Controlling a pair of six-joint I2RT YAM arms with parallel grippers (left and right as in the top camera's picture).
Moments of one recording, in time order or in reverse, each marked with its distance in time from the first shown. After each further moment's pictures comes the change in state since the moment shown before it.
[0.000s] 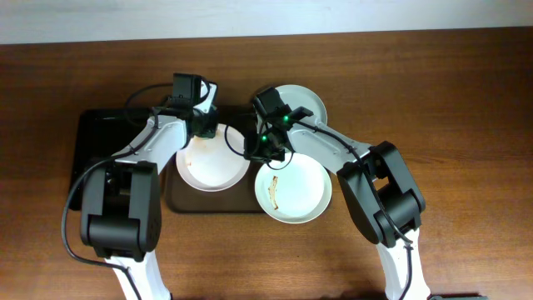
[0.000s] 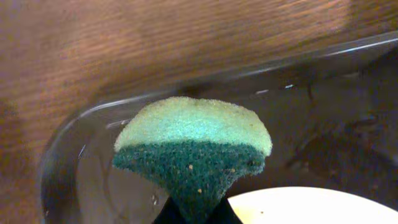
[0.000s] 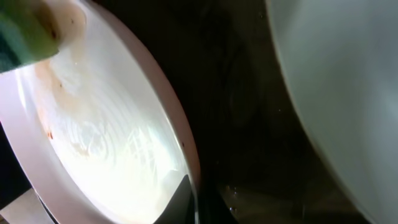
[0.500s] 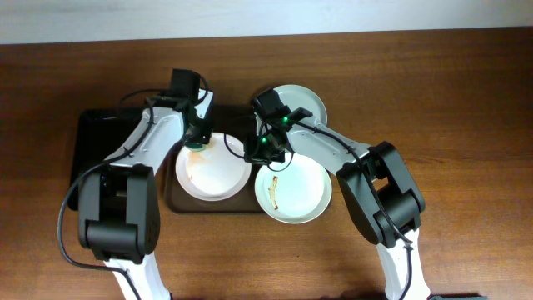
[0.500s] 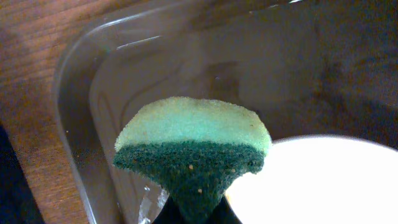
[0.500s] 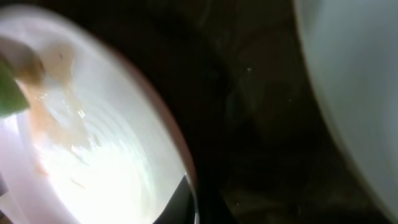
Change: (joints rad) left arm 0.001 -0.021 0.101 -0.311 -0.032 0.037; right arm 0.000 0.000 -0.005 -0.006 -0.012 -0.026
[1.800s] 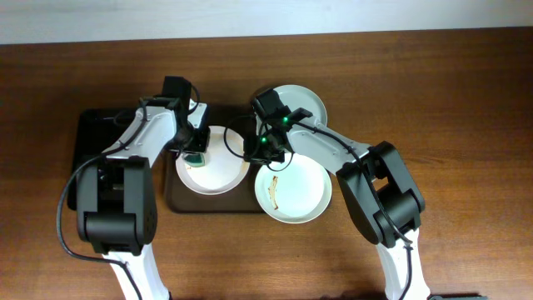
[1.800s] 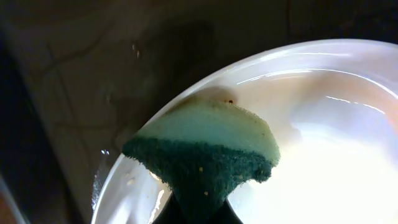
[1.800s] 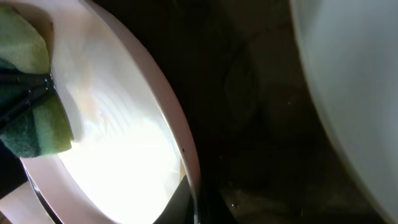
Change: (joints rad) left arm 0.060 0.063 -0.003 -0.124 0.145 -0.071; right arm 0.000 0.000 -0.002 0.005 0.001 0.003
